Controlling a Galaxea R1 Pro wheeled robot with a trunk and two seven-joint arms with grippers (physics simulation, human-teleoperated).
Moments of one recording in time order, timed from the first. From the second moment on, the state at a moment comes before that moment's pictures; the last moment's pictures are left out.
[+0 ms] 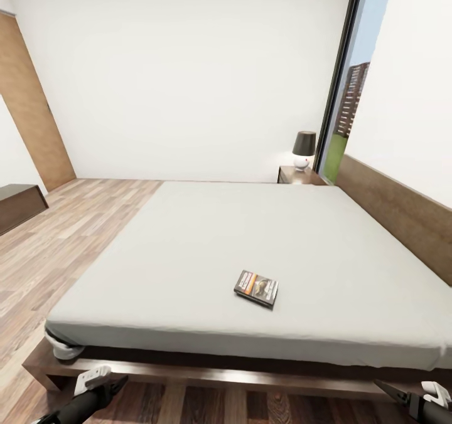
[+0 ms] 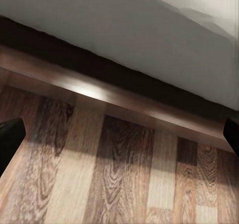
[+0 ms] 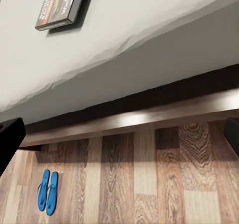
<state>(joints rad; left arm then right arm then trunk) -0.40 0.20 0.68 -0.34 -0.19 0.01 -0.65 -0.42 -0.56 -0.11 -0.11 -0.52 0.09 1.15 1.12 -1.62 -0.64</state>
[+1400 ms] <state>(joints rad) -0.40 0.20 0.68 -0.34 -0.19 0.01 -0.65 -0.42 -0.56 -0.11 -0.11 -0.52 0.09 1.15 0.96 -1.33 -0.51</state>
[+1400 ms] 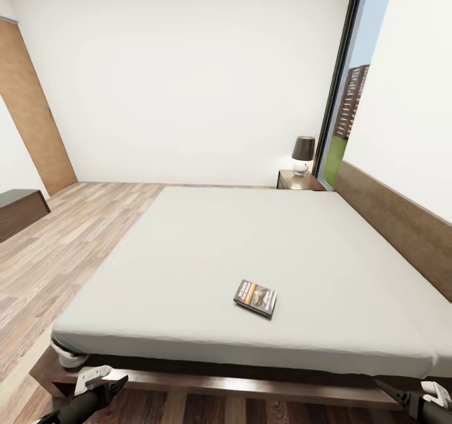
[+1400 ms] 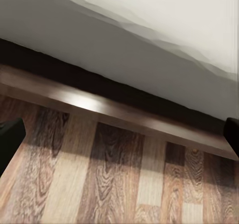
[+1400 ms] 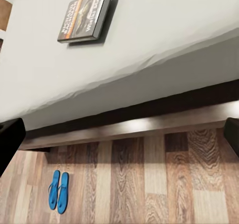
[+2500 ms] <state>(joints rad) -0.40 0.20 0.68 -0.34 -0.19 0.01 -0.65 -0.42 -0.56 -0.11 -0.11 -0.52 0.09 1.15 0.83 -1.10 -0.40</state>
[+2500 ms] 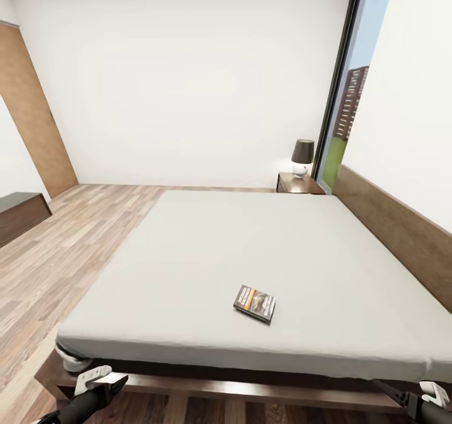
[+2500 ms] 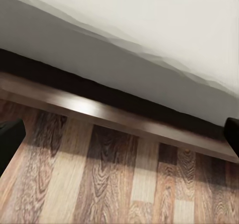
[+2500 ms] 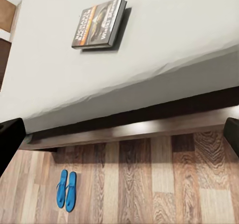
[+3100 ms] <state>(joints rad) -0.40 0.20 0.68 -0.34 -0.19 0.01 -0.65 -0.42 -0.54 -0.11 -0.11 -0.52 0.09 1.15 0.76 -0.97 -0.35</state>
